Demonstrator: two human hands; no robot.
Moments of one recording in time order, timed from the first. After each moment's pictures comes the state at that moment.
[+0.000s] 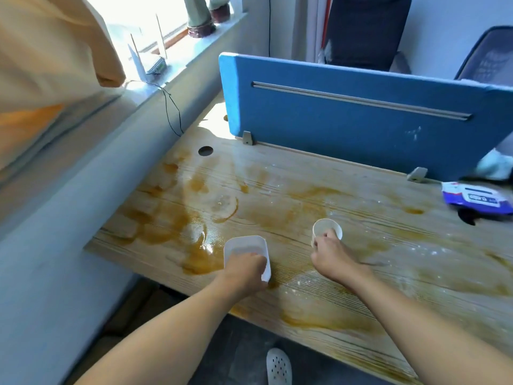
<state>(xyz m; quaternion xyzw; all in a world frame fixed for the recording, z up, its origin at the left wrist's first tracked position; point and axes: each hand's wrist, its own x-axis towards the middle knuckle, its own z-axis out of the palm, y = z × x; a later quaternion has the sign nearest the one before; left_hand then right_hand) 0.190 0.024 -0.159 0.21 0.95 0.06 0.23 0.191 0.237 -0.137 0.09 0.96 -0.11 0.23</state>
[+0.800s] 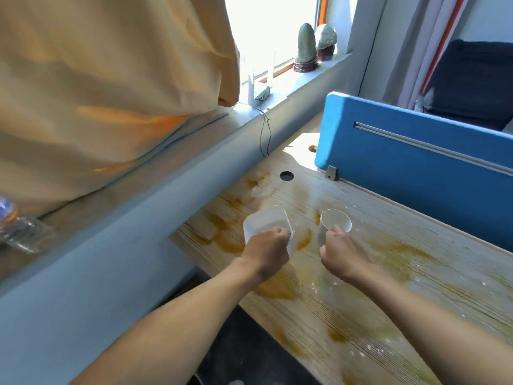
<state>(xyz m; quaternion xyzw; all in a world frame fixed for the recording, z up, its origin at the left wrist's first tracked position) 0.150 -0.082 -0.073 0.10 0.98 0.15 0.01 0.106 0.096 -0.083 -0.11 0.98 -0.13 0.13</state>
